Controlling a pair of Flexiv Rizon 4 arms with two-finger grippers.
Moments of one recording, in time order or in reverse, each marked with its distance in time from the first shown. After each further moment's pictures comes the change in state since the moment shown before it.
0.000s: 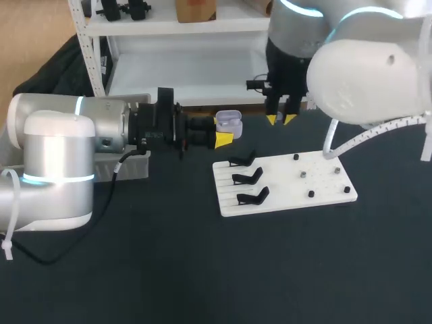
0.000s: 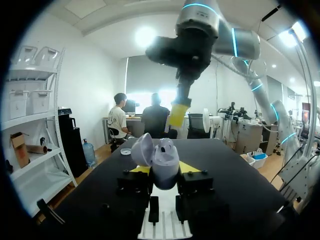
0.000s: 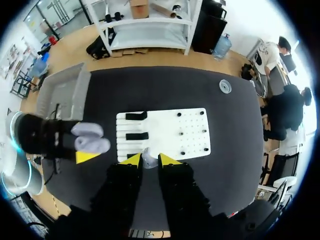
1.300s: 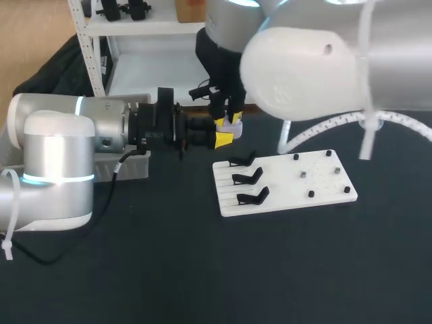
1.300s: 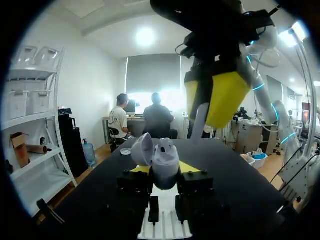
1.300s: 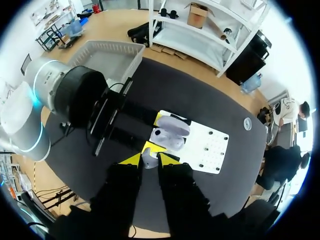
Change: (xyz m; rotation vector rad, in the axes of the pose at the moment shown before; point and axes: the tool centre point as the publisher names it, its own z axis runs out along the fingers) left arm 0.000 0.000 0.000 0.000 0.000 0.000; right arm 0.012 0.095 -0.012 -0.048 0.013 -0.400
